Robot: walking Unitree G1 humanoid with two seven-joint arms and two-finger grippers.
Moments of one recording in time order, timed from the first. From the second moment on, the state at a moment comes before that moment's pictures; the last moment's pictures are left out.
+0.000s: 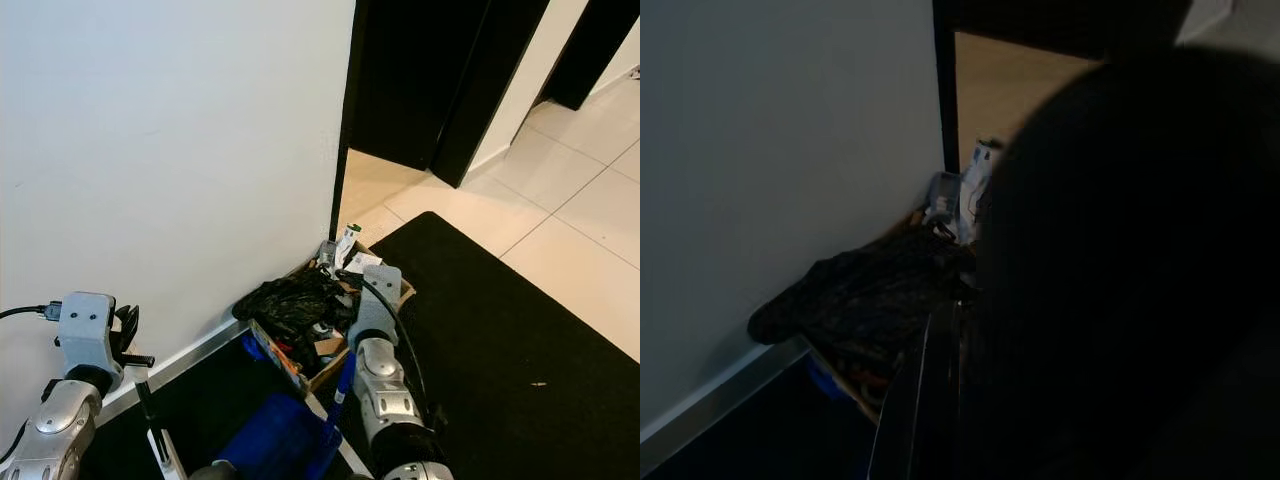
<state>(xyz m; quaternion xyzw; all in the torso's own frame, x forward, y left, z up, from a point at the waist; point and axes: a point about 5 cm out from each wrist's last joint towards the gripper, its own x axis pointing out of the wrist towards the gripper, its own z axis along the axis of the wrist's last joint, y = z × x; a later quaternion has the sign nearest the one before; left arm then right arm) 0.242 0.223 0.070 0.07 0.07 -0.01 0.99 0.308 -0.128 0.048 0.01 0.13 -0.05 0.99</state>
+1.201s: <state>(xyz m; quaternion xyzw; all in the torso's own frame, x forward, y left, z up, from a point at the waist) 0.251 0.211 0.072 0.06 0.07 -0.03 1.00 0.307 -0.136 0.075 -0.06 0.06 0.18 0.98</state>
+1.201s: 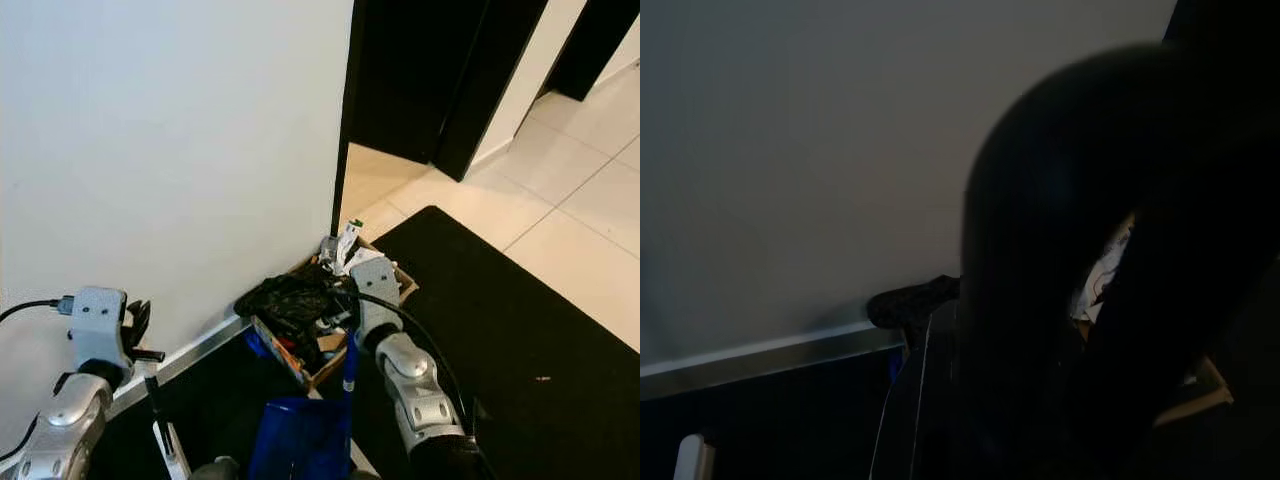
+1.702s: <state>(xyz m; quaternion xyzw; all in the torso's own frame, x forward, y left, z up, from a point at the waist) 0.263 0.206 0.082 0.05 0.05 -0.02 1.00 0.348 -0.119 0.098 -0.08 0.03 0.21 0.97</state>
